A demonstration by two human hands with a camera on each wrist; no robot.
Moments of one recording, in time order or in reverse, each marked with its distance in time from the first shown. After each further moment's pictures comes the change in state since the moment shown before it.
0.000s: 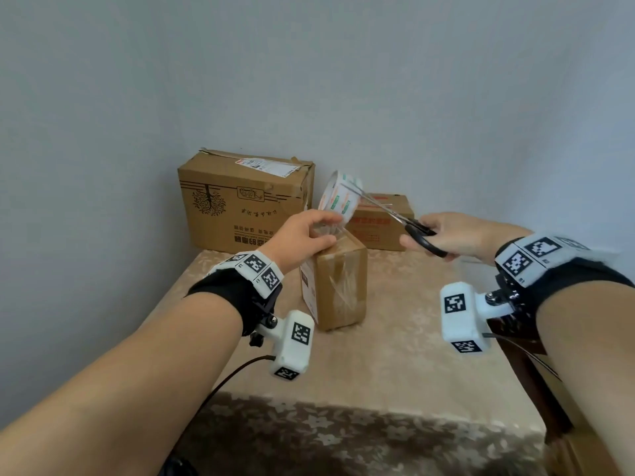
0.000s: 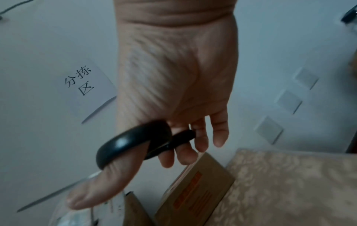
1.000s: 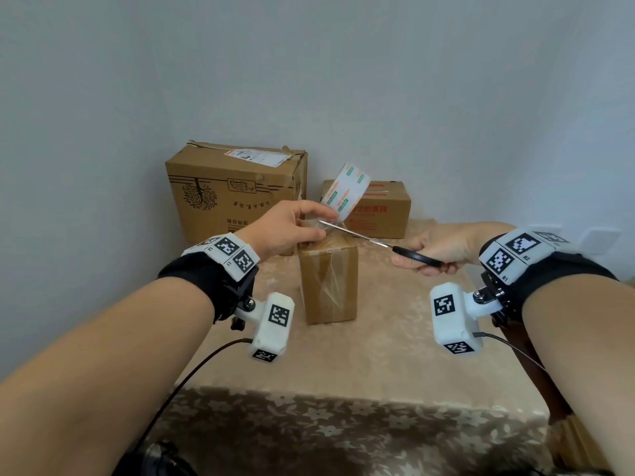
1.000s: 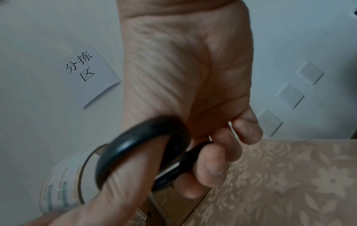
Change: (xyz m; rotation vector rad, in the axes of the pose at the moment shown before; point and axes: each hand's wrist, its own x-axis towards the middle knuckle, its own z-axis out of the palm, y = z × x) left_hand -0.001 0.006 -0.014 -0.083 -0.155 -0.101; right_hand -0.004 0.005 0.020 -0.025 -0.378 0.137
